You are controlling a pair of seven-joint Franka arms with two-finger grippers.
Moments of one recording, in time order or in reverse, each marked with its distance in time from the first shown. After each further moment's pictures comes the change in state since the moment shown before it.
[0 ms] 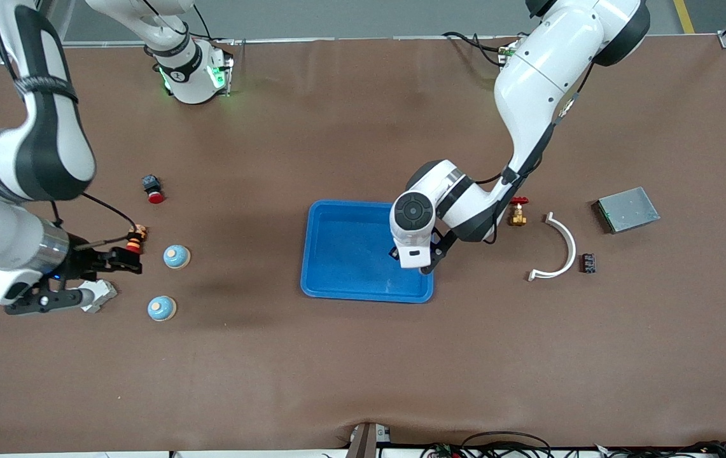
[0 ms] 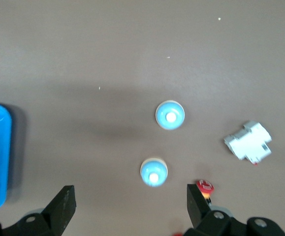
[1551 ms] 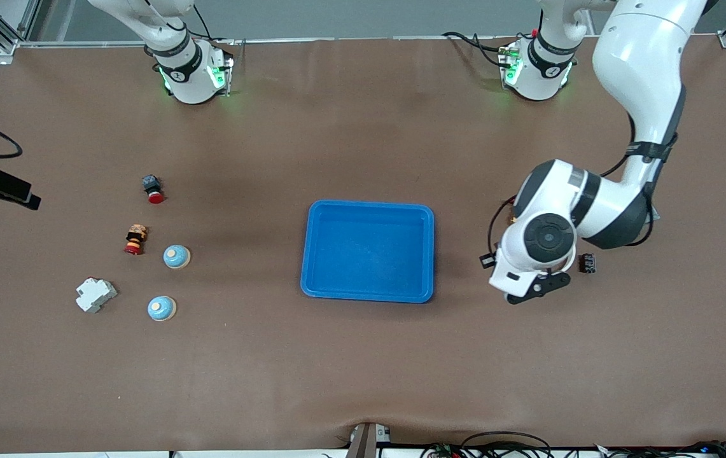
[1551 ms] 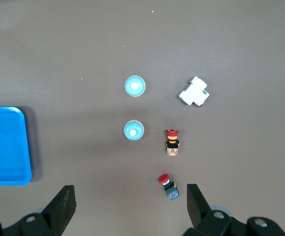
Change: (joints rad) left arm 0.321 -0.241 -0.001 -0.057 0.003 -0.286 0.874; right arm -0.102 -0.205 -0.011 0.109 -0.001 -0.290 0.120
